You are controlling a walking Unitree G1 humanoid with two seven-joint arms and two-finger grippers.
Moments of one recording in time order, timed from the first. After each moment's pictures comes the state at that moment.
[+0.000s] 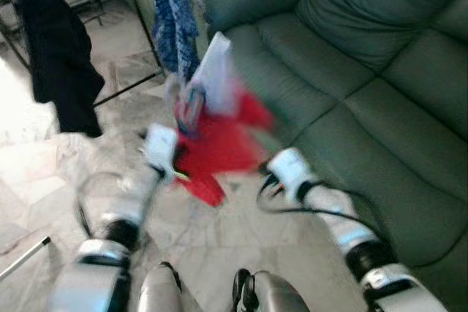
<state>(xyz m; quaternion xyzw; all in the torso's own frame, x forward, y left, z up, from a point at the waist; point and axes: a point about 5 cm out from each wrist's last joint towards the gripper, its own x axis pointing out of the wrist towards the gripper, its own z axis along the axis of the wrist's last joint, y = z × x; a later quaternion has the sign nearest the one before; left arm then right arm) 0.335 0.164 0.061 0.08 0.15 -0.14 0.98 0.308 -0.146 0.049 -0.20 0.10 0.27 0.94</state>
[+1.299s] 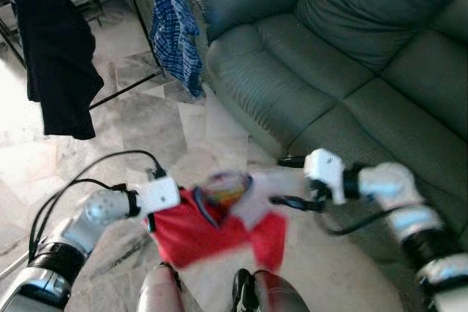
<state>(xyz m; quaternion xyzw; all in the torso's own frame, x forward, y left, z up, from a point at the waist) 0.275 0.184 0.050 0.37 0.13 -0.50 0.77 0.297 -0.190 0.105 -0.25 0.12 0.60 0.75</state>
